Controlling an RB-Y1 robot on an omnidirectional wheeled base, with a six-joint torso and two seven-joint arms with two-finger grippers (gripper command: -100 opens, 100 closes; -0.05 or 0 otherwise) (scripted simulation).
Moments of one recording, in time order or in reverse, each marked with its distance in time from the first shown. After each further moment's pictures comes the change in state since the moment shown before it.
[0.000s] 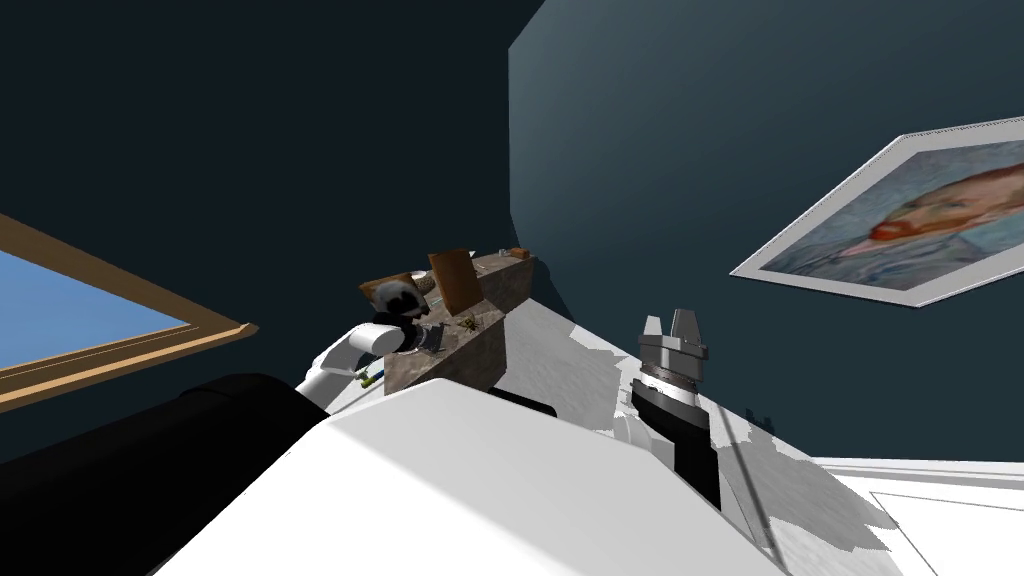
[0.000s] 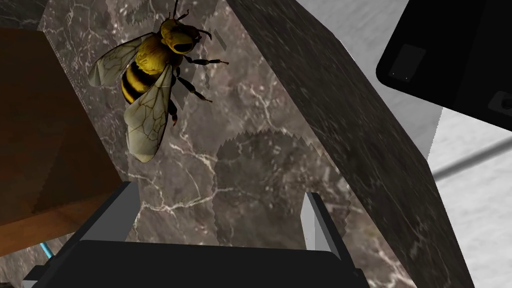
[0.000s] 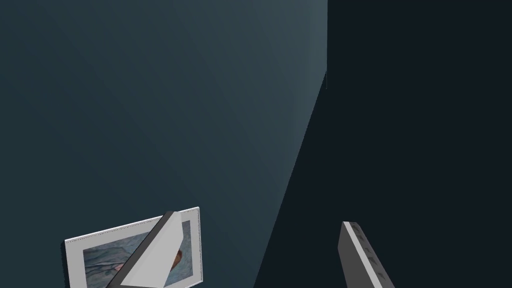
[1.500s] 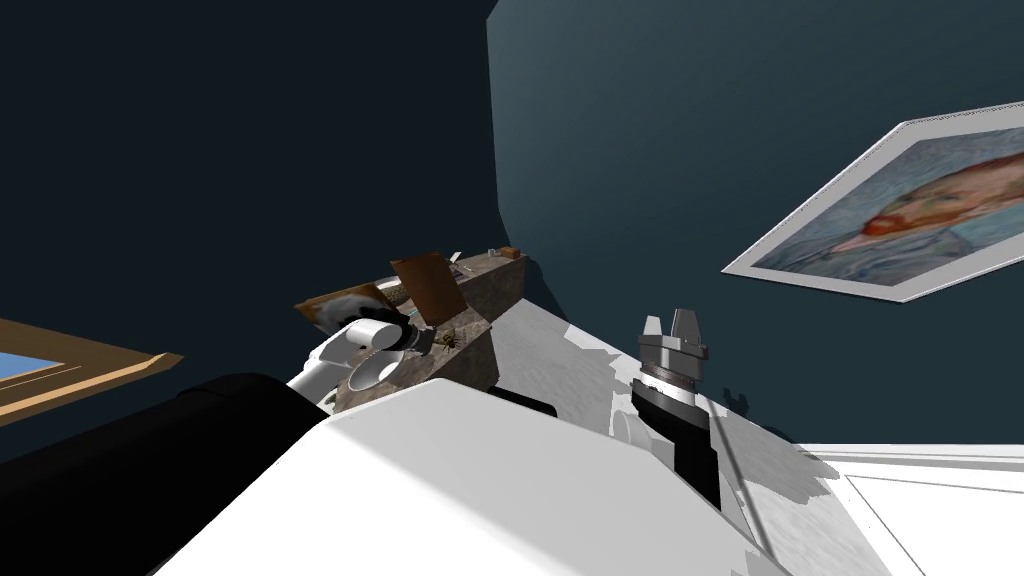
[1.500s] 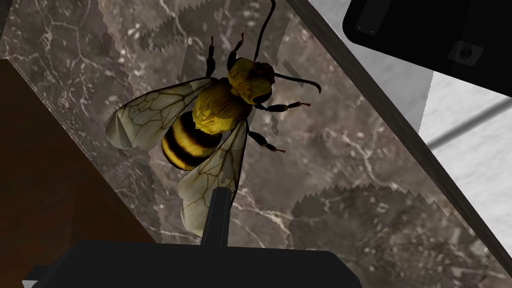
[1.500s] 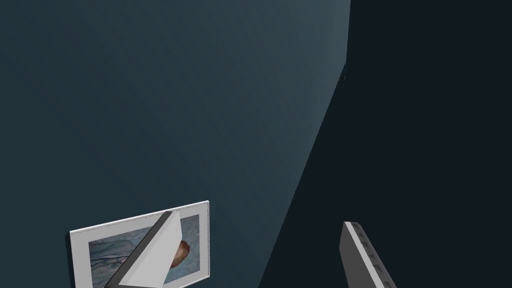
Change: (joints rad) left arm -0.020 0.074 0.012 0.094 0.008 0.102 -0.022; right arm 0.000 0.000 0.000 0.000 0.000 0.000 0.000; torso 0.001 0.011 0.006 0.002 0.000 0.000
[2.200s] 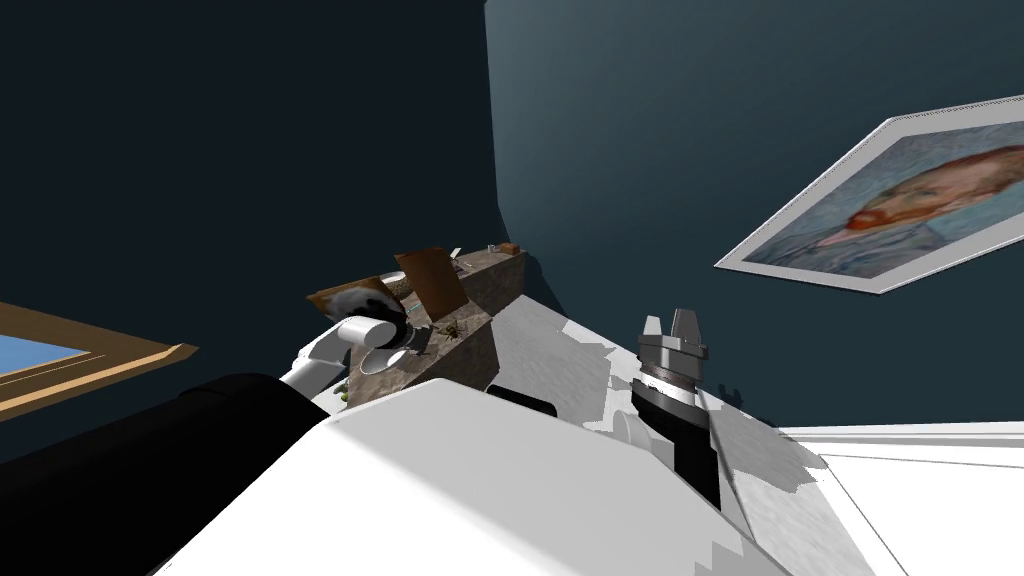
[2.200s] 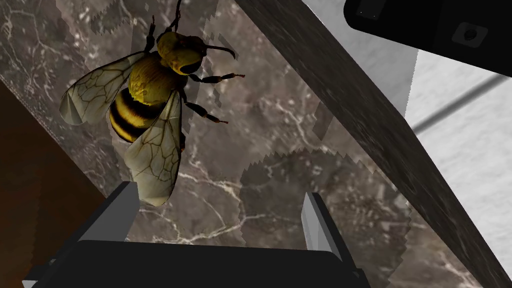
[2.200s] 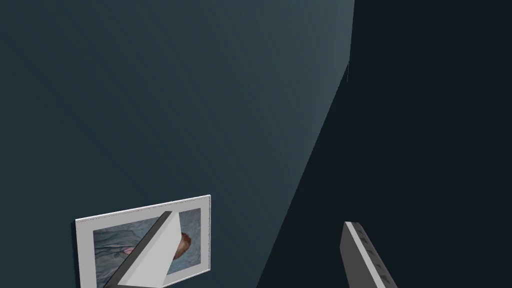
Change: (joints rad) left arm 0.018 0.029 0.044 -0.012 0.024 0.016 -0.031; right arm 0.000 0.000 0.000 0.000 0.000 0.000 0.000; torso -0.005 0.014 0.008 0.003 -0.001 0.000
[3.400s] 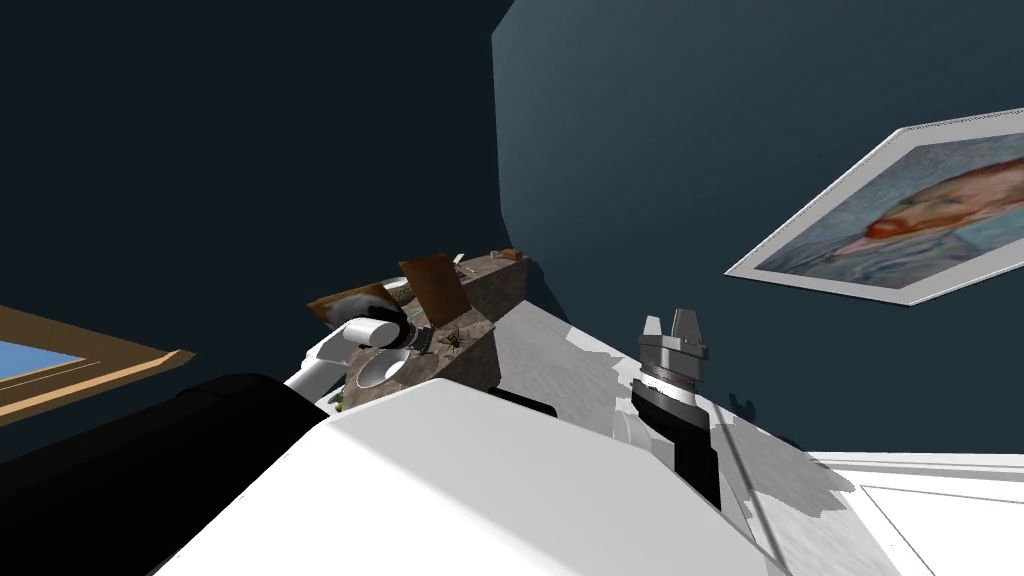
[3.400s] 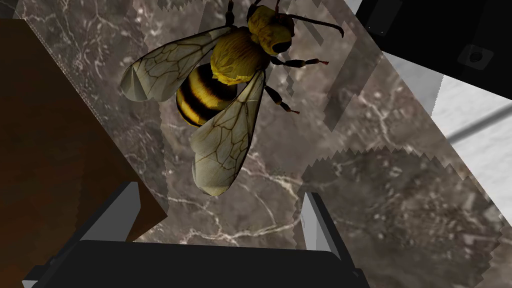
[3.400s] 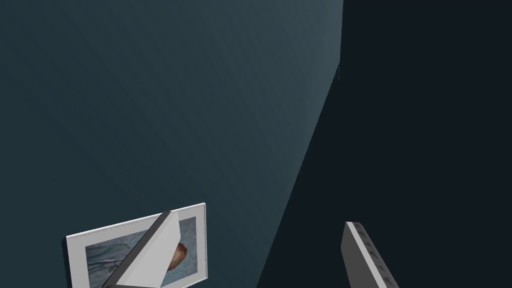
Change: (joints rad) left arm -0.026 -0.027 -0.018 0.037 -0.012 -0.019 0.034; right arm 0.001 0.000 0.000 0.000 0.000 0.000 0.000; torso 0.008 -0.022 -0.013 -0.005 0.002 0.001
